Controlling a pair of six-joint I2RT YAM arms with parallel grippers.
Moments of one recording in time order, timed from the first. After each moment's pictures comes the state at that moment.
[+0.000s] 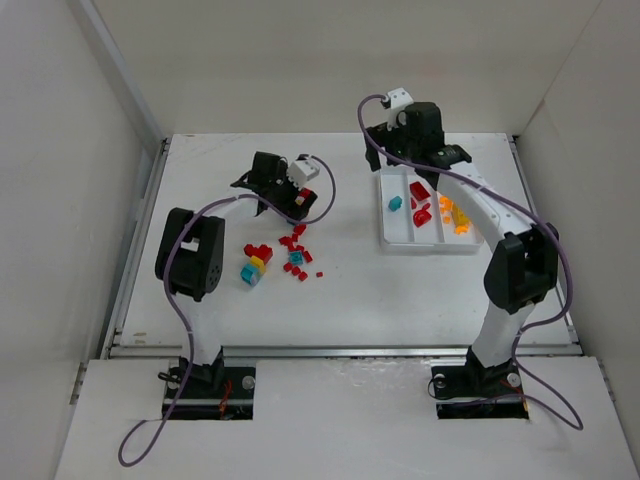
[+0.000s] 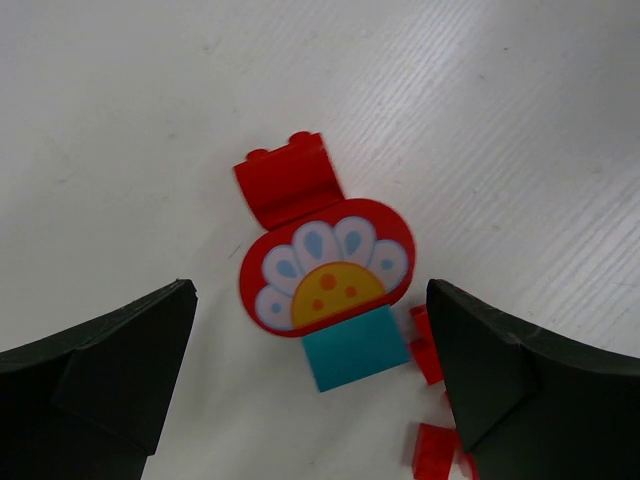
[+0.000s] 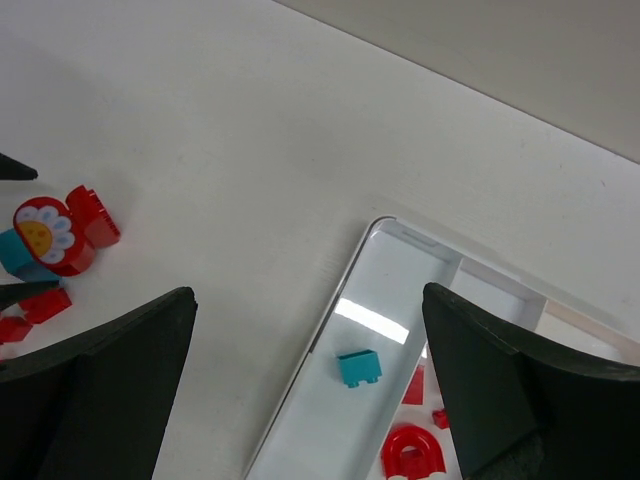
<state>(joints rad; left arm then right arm) -0.29 1.95 1.33 -0.16 0.35 0.48 0.35 1.83 1.68 -0.31 -0.03 -0.08</state>
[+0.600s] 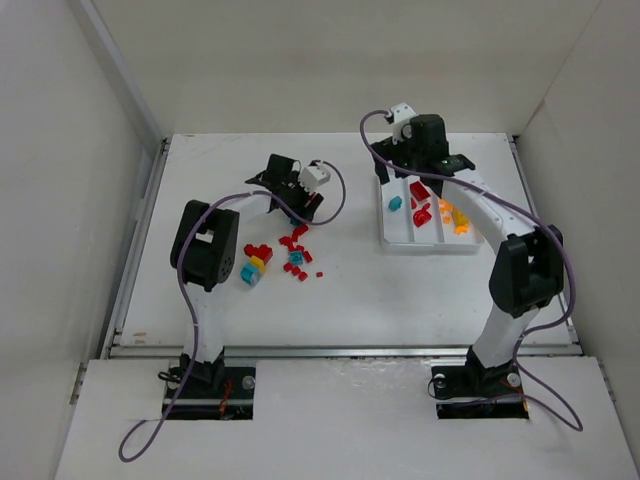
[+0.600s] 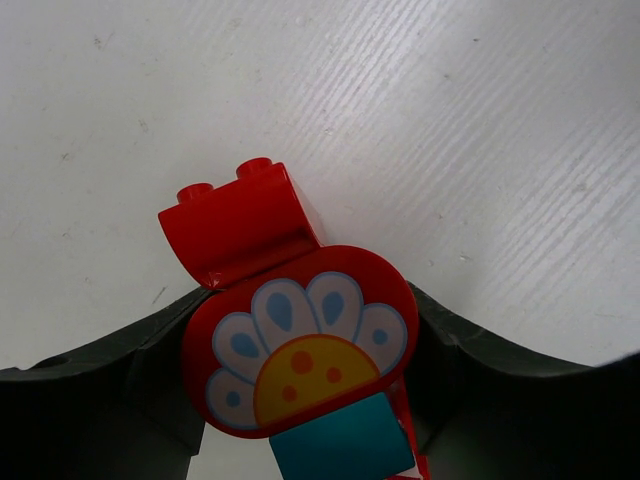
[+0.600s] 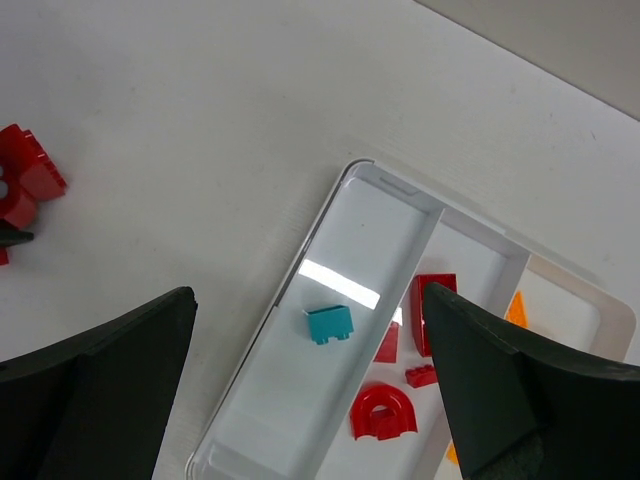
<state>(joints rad) -0.35 2.08 1.43 -0.24 0.34 0.46 0.33 1.80 1.57 -0.31 -0.03 -0.15</state>
